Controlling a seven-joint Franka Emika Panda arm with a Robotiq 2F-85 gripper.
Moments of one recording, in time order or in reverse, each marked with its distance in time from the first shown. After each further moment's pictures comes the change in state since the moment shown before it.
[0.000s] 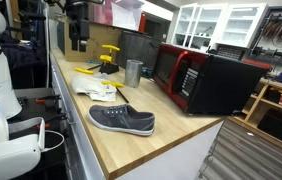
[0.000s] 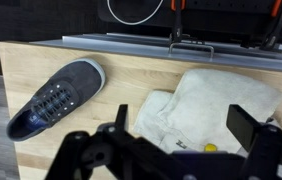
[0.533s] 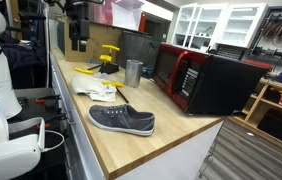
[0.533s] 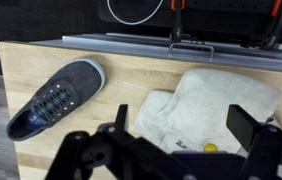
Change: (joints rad) arm 0.001 0.000 0.000 0.000 0.000 0.000 0.001
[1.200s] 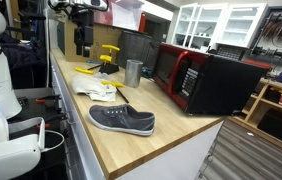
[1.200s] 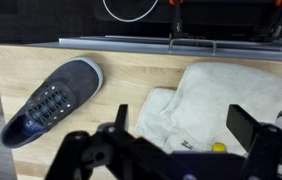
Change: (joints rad) arm -0.001 0.100 0.000 0.009 0.000 0.068 0.056
